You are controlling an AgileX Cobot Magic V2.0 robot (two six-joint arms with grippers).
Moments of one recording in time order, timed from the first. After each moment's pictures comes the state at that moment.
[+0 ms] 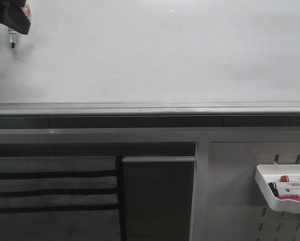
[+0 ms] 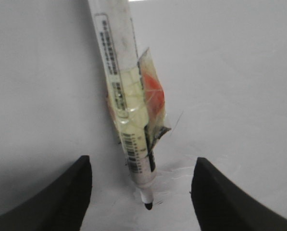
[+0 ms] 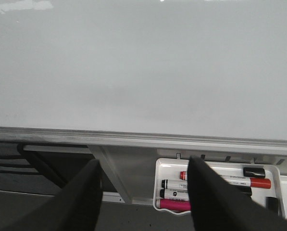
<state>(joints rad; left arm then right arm) -0.24 1.40 -0.99 -0.06 0.23 0.05 0.19 0.80 -0.68 -0.06 0.46 0.17</state>
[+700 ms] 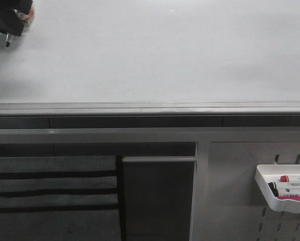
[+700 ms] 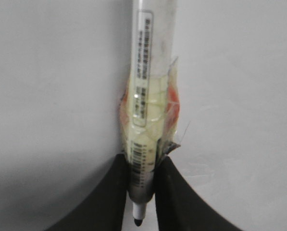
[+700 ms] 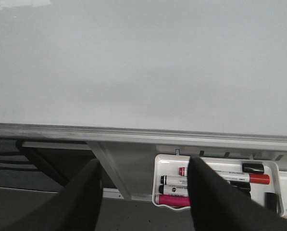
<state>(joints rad) -0.23 1.44 -1.00 0.00 0.20 0.05 0.19 0.80 -0.68 -0.06 0.47 0.17</state>
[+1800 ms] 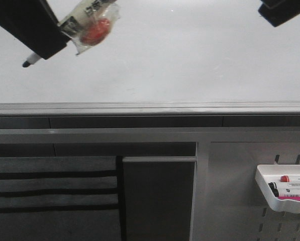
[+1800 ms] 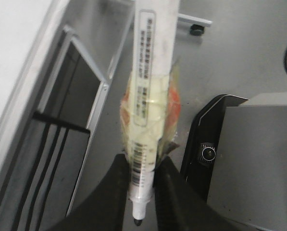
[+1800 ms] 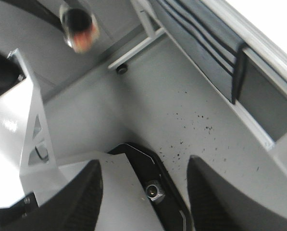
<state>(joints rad) -0.62 1.28 -1.14 -0.40 1.07 0.87 0.23 1.19 -1.09 0.75 1.19 -0.92</state>
